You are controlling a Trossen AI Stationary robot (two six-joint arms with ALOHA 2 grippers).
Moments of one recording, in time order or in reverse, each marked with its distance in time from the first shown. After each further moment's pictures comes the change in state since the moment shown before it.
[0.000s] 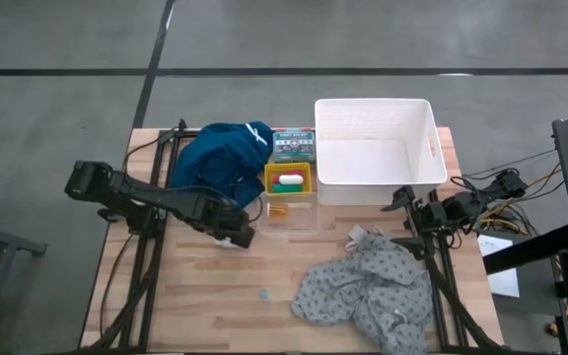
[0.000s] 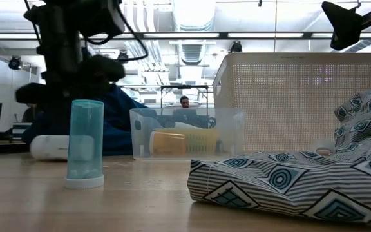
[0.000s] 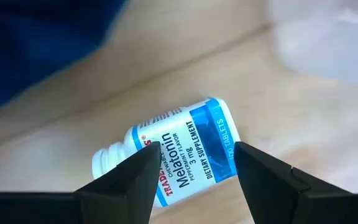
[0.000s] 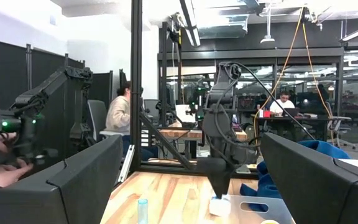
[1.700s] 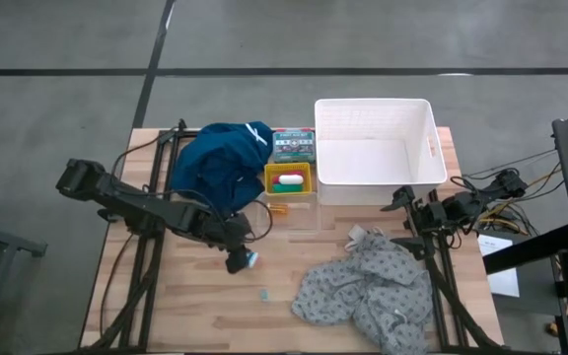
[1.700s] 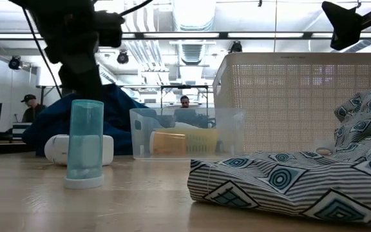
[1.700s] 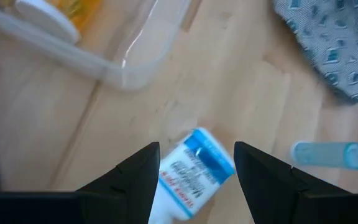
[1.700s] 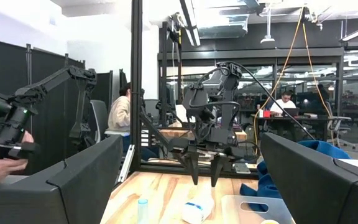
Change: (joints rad) left arm -0.148 -0.098 0.005 0.204 -0.095 0.645; right arm 0.000 0.000 0.000 0.000 0.000 0.000
